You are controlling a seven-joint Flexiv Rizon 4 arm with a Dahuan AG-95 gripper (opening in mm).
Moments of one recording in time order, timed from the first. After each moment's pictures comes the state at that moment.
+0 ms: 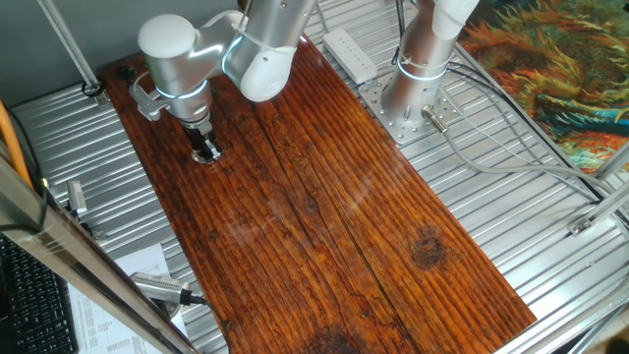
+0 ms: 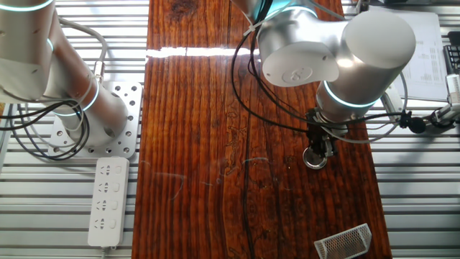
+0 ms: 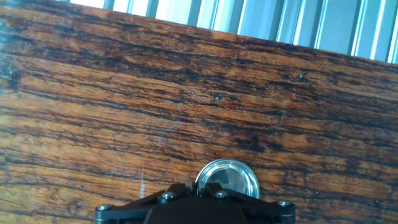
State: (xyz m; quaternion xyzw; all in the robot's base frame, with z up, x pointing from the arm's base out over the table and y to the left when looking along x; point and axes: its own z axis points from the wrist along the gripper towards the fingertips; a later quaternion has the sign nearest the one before) arm 0.571 -0.080 0.015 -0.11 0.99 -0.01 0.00
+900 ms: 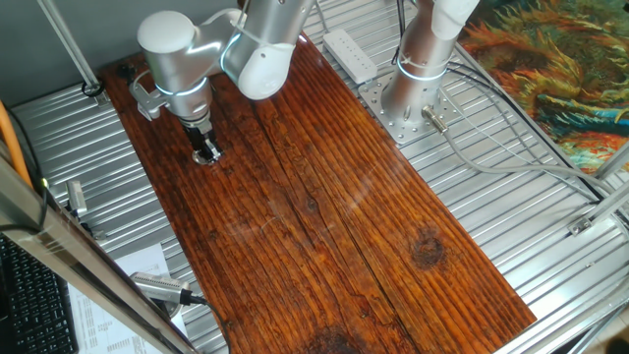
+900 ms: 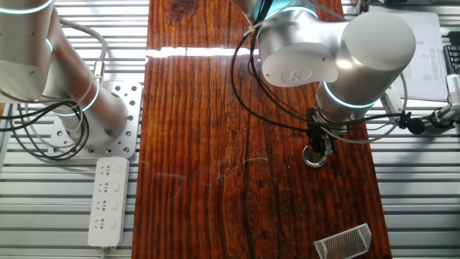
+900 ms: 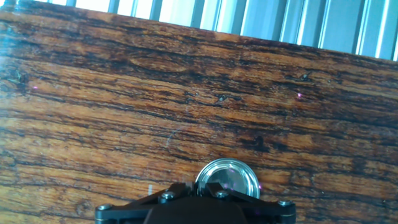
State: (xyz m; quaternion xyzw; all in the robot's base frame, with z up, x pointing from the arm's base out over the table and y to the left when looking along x) arm 0.570 -0.074 0.015 -0.10 0.99 -0.01 0.00
